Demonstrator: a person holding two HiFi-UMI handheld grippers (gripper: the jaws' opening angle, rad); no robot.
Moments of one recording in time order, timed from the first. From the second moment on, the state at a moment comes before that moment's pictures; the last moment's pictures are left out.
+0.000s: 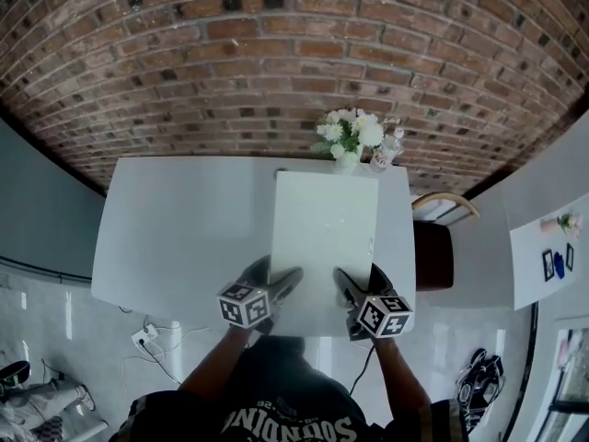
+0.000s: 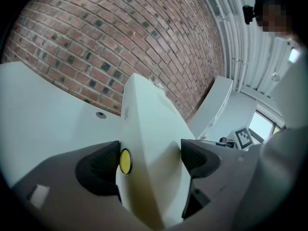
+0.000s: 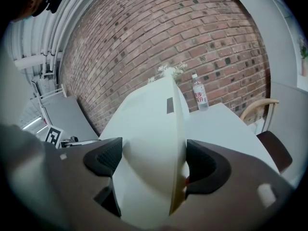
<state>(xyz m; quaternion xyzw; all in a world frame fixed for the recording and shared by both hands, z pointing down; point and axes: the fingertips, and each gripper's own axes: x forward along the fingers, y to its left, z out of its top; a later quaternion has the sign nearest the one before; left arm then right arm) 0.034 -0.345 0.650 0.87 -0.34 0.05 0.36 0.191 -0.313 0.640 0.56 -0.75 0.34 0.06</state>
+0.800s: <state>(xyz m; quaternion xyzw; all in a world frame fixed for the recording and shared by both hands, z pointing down) 0.047 -0.319 0.742 0.83 -0.33 0.11 0.43 0.206 -0.294 0.729 0.55 -0.72 0.42 0.10</state>
